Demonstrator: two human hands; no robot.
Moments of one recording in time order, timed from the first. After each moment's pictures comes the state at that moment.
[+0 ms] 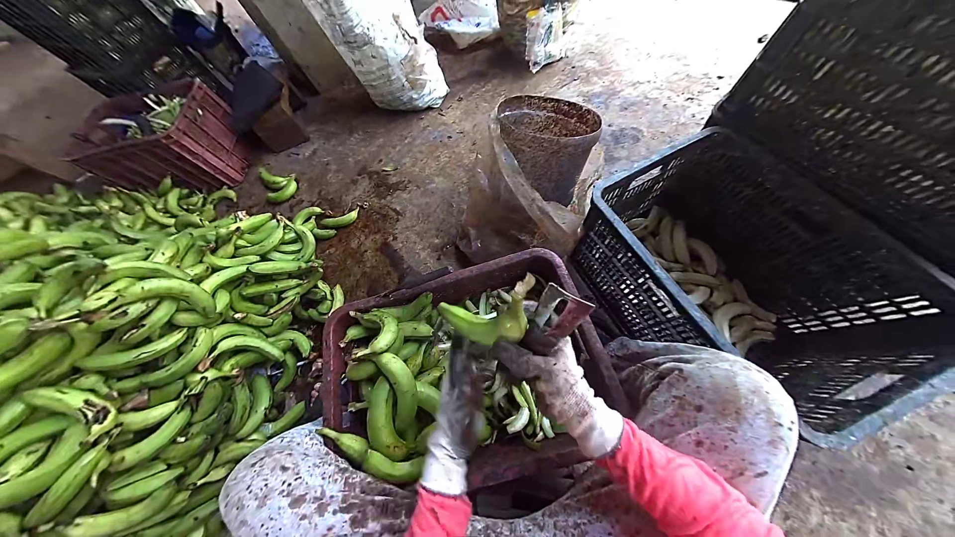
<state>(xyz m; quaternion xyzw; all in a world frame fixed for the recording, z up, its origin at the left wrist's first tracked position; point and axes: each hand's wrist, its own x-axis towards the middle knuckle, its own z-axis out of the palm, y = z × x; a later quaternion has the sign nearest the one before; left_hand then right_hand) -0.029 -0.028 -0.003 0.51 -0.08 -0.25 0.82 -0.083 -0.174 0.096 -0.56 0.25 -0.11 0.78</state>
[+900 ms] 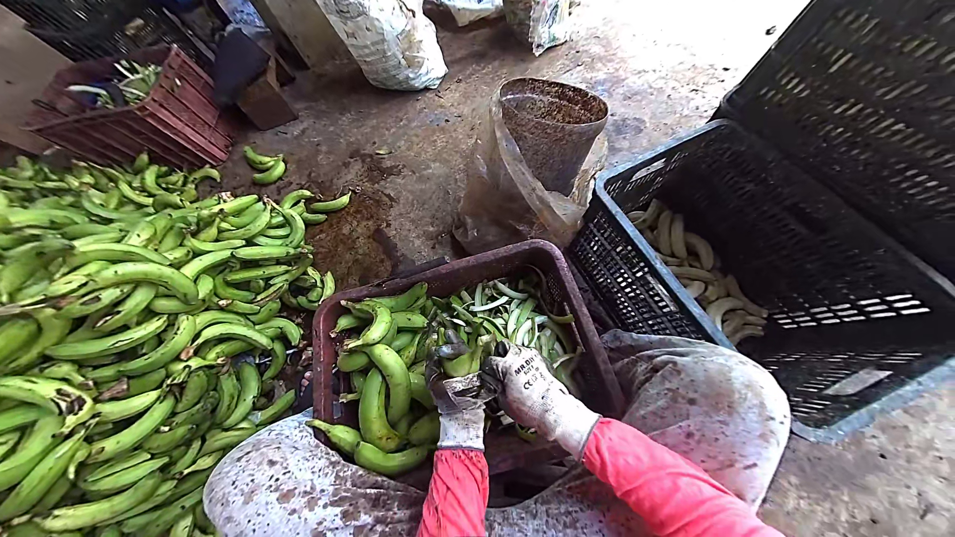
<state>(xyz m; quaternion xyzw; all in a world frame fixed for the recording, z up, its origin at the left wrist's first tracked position) -0.020 -0.051 -0.039 0.23 0.18 -0.15 0.94 -0.068 -0.169 0.044 -0.92 0.06 0.25 0.31</state>
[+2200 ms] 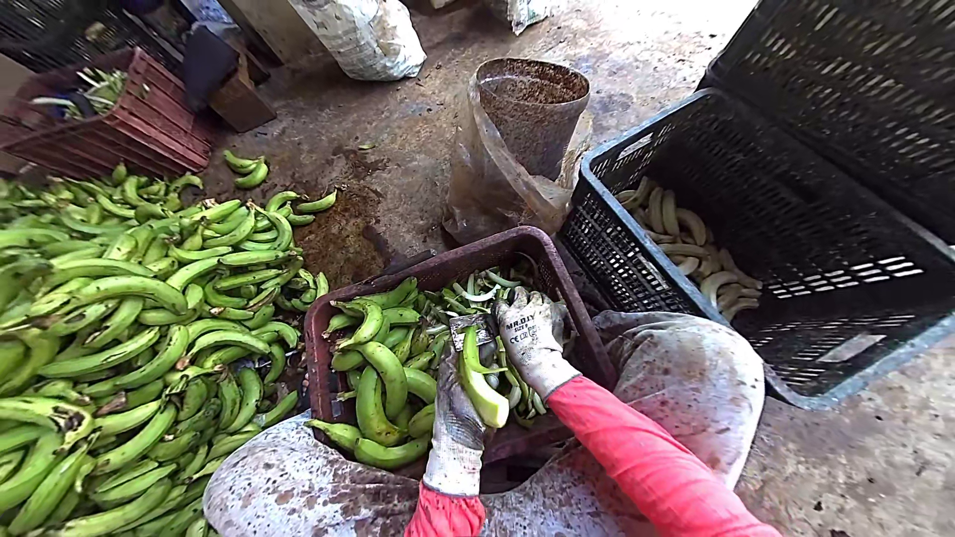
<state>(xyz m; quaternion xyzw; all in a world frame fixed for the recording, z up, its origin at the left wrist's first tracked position) -0.048 -0.058 0.040 0.48 0.23 -0.29 0.80 -0.038 -0.188 0.044 -0.94 0.26 0.15 0.17</state>
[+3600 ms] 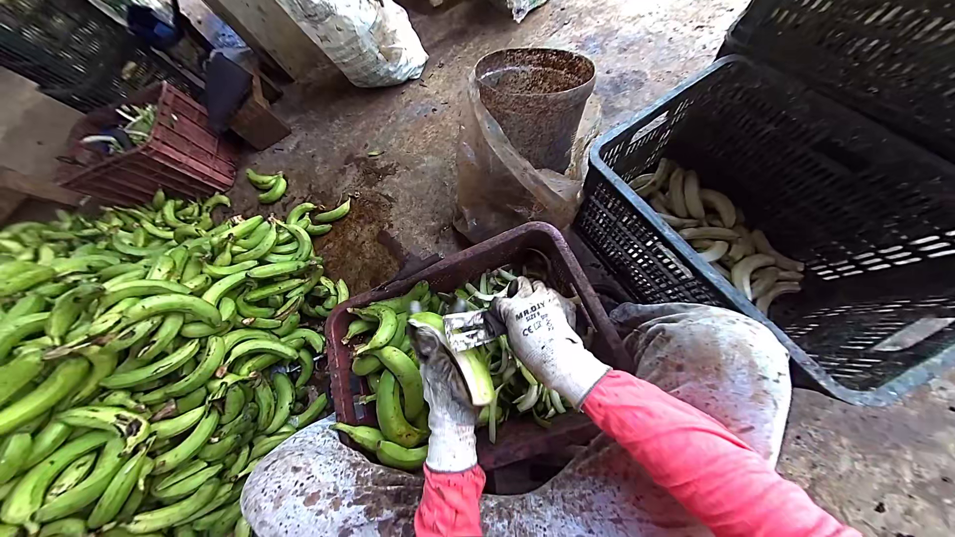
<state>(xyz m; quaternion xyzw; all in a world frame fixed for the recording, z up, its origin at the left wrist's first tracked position) -0.013 -0.052 0.032 0.52 0.04 -0.15 0.84 -0.042 -0.194 0.077 -0.95 0.18 0.11 0.23</state>
